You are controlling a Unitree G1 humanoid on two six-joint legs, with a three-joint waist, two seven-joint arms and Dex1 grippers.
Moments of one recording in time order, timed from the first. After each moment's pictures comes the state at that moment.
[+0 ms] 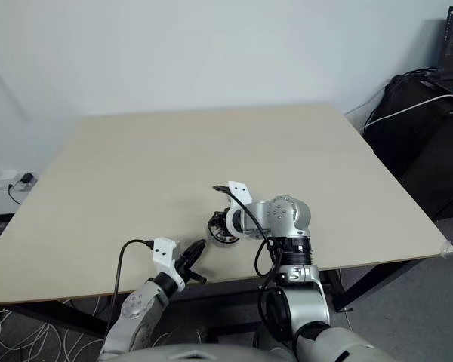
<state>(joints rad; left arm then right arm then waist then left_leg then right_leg) 0.25 0.06 -0.17 0.04 -0.20 -0.01 -0.42 -0.62 0.14 -0.19 0.19 0.67 1.49 -0.25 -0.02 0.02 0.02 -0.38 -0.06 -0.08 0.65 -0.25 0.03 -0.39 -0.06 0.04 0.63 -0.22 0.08</state>
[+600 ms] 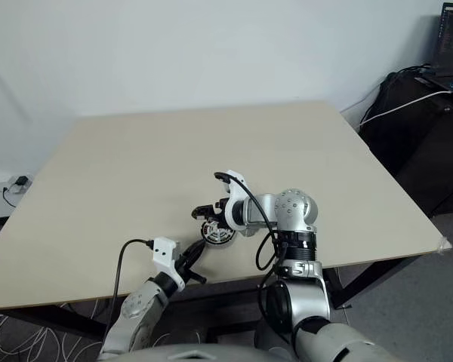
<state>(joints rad) 0.25 0.06 -0.17 0.04 -0.21 -0.01 -0.43 -0.65 0.14 -0.27 0.15 0.80 1.56 -0.15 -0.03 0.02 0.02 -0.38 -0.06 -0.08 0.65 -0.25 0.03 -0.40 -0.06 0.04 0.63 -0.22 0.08</state>
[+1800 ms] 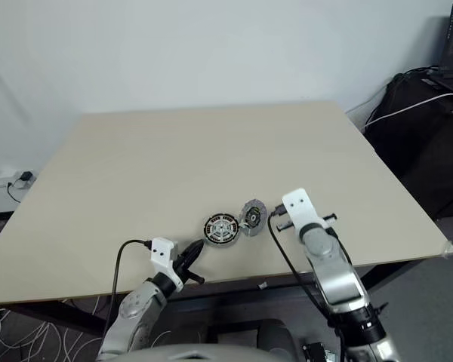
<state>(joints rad) 0.25 0.06 -0.15 0.05 -0.21 -0.01 -0.45 -0.04 -0.37 0.20 -0.29 -0.09 0.77 0.04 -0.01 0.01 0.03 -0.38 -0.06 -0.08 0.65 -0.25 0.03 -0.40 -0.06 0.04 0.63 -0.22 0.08</state>
